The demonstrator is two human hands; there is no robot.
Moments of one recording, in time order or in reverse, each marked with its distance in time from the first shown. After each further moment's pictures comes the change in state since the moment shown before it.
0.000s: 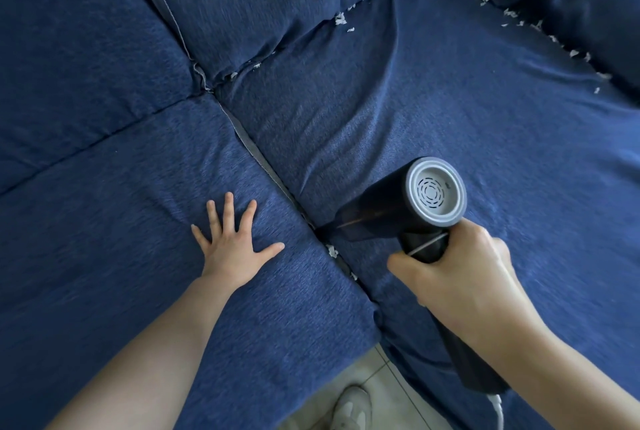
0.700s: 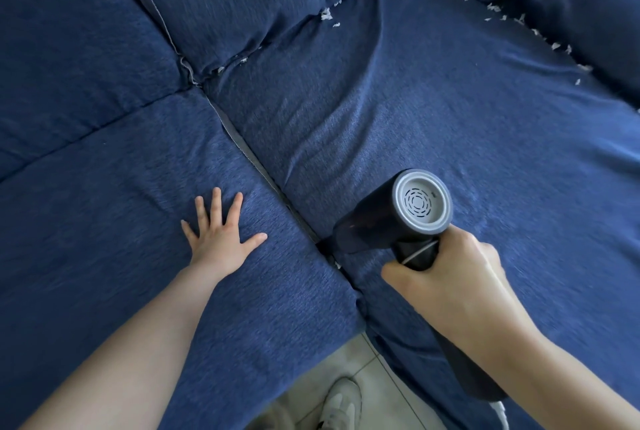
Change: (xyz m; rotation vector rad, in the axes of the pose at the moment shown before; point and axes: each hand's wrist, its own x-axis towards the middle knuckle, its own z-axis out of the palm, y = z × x) left_hand -0.007 0.011 0.004 0.010 -0.033 -0.066; right_hand -0.014 0.034 -0.015 -0.028 -0.052 -0.001
